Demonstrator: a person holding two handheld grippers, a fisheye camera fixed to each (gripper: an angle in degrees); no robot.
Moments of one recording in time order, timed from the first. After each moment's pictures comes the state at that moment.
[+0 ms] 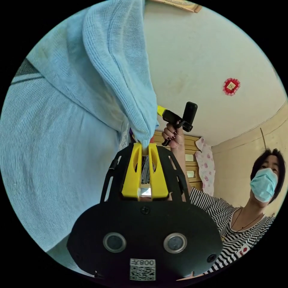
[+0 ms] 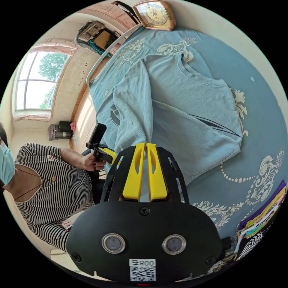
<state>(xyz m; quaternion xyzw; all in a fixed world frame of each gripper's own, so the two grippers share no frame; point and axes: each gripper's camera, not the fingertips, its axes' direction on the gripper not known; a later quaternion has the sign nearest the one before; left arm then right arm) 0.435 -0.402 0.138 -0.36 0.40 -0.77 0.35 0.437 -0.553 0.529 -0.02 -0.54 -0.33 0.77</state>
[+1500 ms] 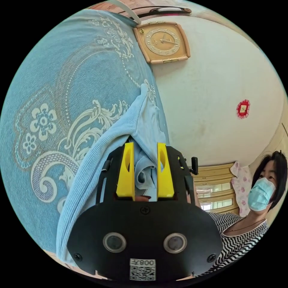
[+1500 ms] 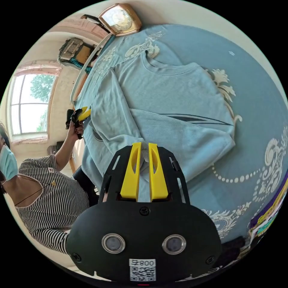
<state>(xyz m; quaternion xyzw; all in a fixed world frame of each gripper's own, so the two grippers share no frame) 0.179 -0.300 0.154 -0.41 0.18 -0.72 0.53 0.487 -0.621 0.639 -0.03 -0.55 -0.22 0.80</state>
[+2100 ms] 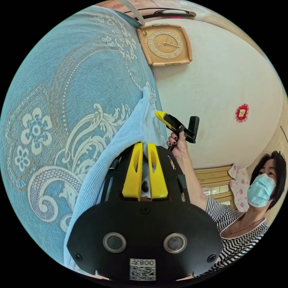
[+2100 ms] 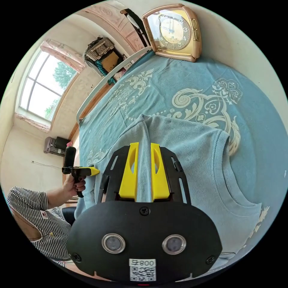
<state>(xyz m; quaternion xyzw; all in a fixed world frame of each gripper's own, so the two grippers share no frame) 0.142 -0.300 0.169 -0.40 0.18 -0.72 0.53 0.277 -0.731 0.513 0.13 -0.58 -0.29 0.75</state>
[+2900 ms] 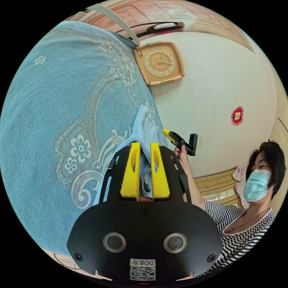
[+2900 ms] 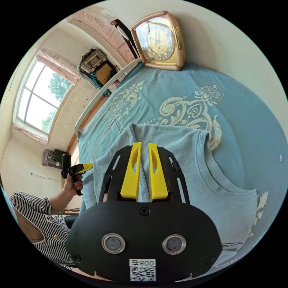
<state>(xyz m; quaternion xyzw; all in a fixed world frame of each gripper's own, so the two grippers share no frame) 0.111 -0.364 0.166 -0.37 0.13 -0.71 0.59 0.354 -0.682 0.549 0.17 -0.59 -0.22 0.76</state>
